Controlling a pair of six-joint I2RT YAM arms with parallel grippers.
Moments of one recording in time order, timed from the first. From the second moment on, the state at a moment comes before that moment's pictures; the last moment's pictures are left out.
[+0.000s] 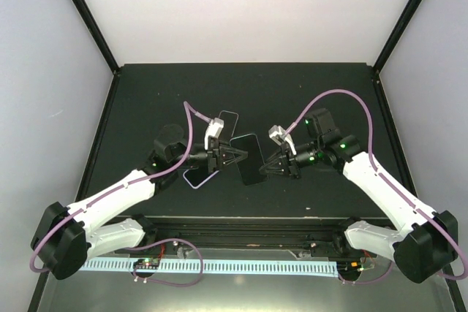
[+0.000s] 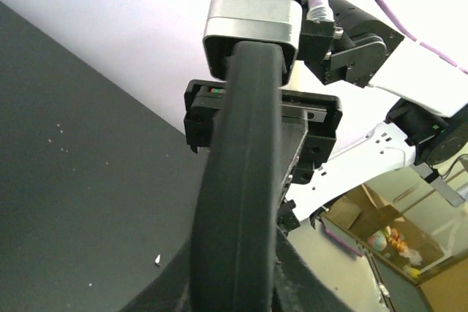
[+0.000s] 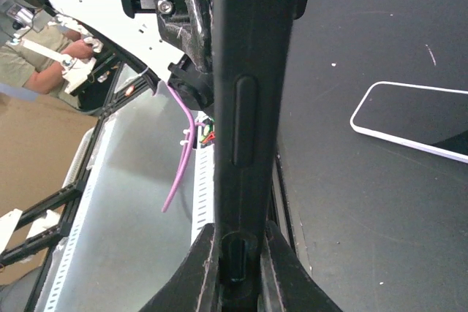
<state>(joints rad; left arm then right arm) -0.65 1.07 0.61 0.42 0.84 -0.65 0.50 1.13 0.92 -0.68 -1.12 -0.21</state>
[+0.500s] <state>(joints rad) -0.63 1.06 0.64 0.29 0.87 -0.61 0.49 1.13 1.01 -0.84 -1.07 -0.43</state>
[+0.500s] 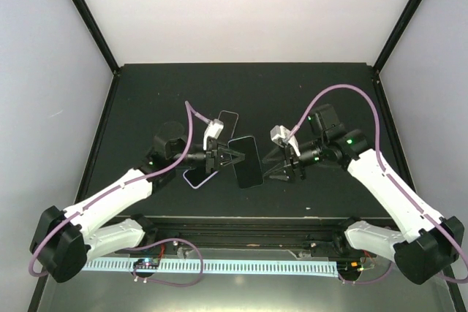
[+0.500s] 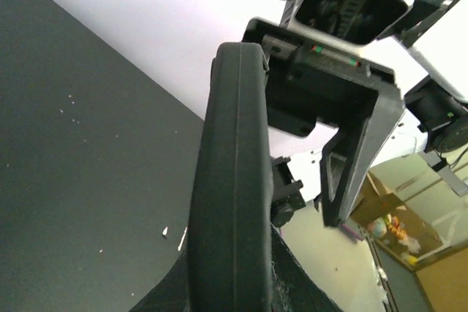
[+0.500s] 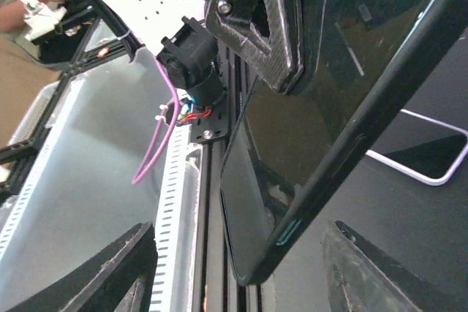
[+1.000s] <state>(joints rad) -0.59 1.02 0.64 0.21 1.00 -0.53 0.59 1.19 1.13 -1.04 -0.87 -0.67</state>
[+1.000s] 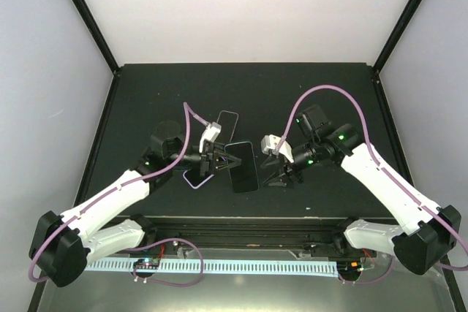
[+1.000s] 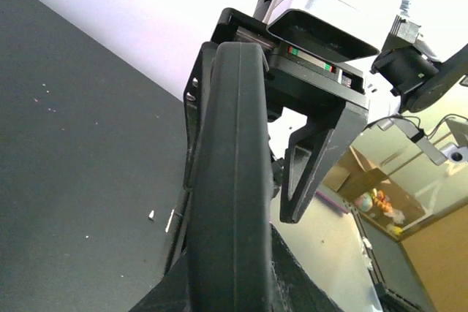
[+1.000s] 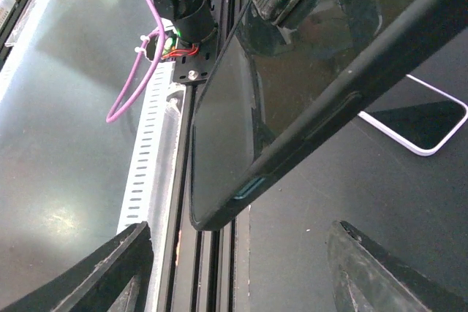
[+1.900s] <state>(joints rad) -0.58 1.00 0.58 0.42 1.00 -0.66 0.59 1.08 1.00 -0.95 -0.93 -0.61</state>
